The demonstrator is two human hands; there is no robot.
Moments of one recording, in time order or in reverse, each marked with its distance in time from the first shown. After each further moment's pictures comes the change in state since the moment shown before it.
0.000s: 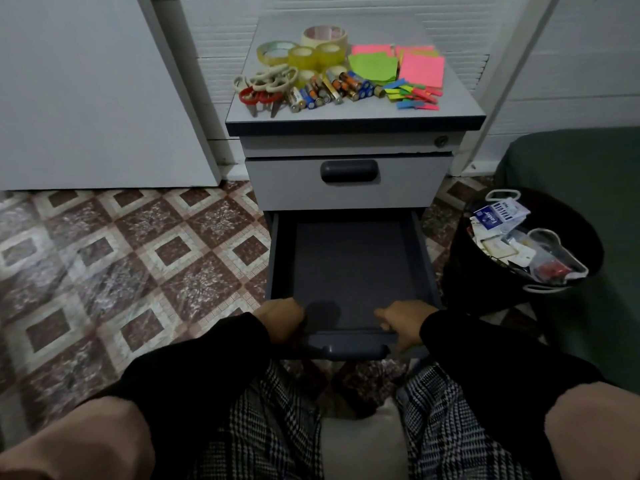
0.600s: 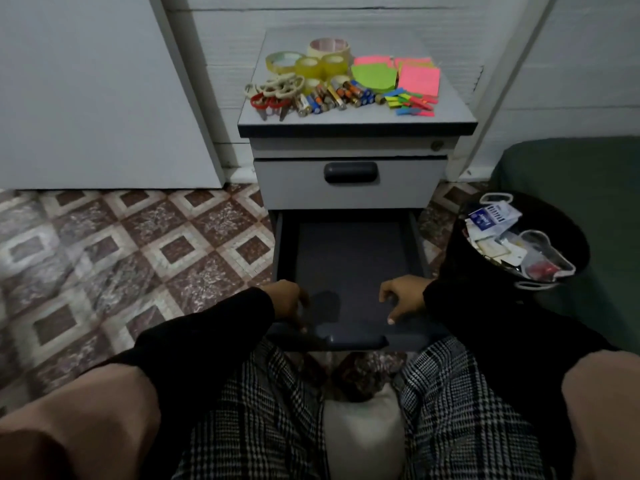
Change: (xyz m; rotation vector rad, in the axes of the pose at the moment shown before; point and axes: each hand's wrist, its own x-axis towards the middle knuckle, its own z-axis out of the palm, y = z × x) left_hand -0.010 -0.013 -0.018 -0.374 -0.067 -0.086; right_hand -0.013 0.008 -0.029 0.327 0.022 0.139
